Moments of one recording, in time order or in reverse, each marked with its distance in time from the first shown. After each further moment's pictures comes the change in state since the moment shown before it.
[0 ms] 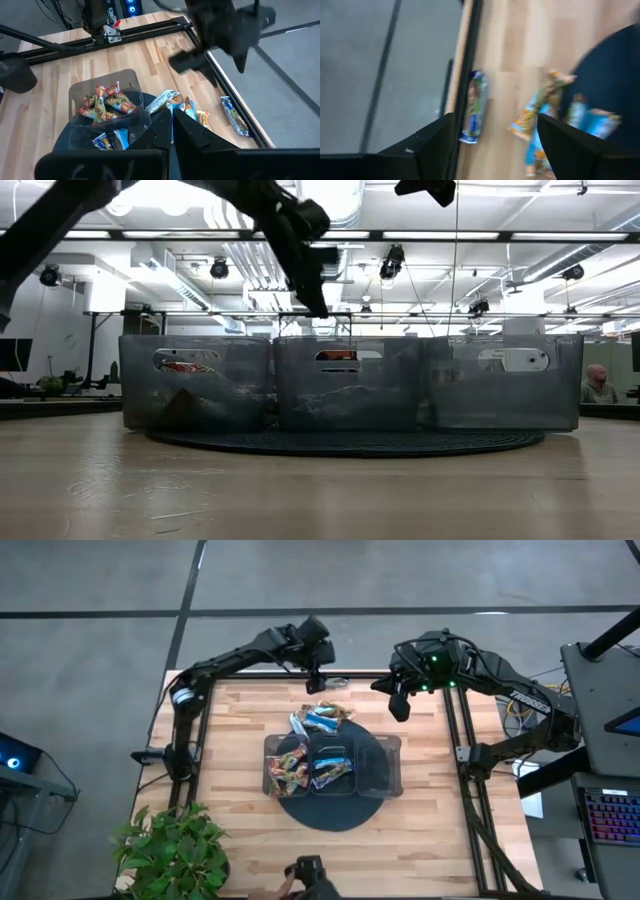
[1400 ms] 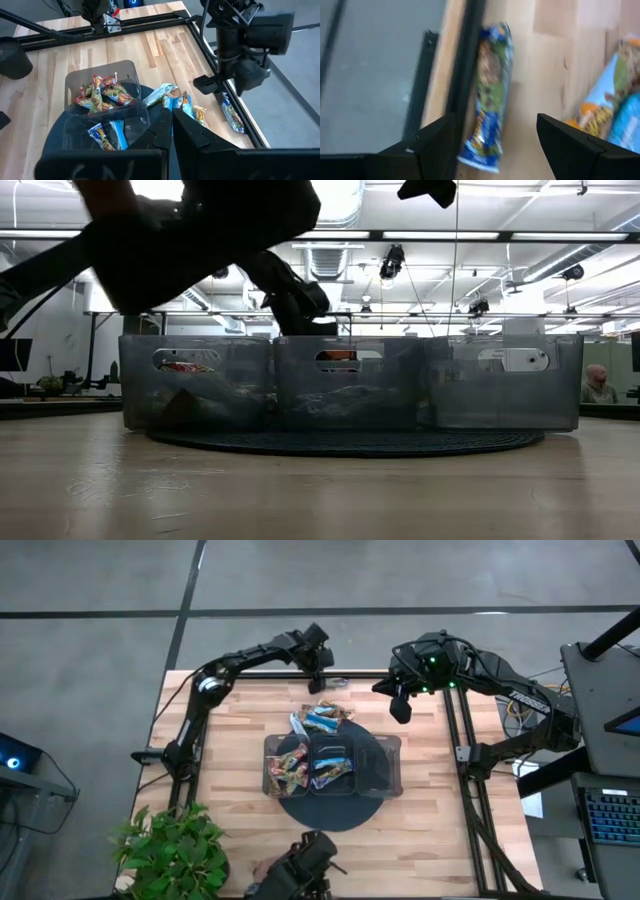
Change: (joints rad) left arm 0.151 0.287 -0.003 0.146 0.180 0.046; right arm 0.000 0.001 -0.004 -0.030 0.000 -0.057
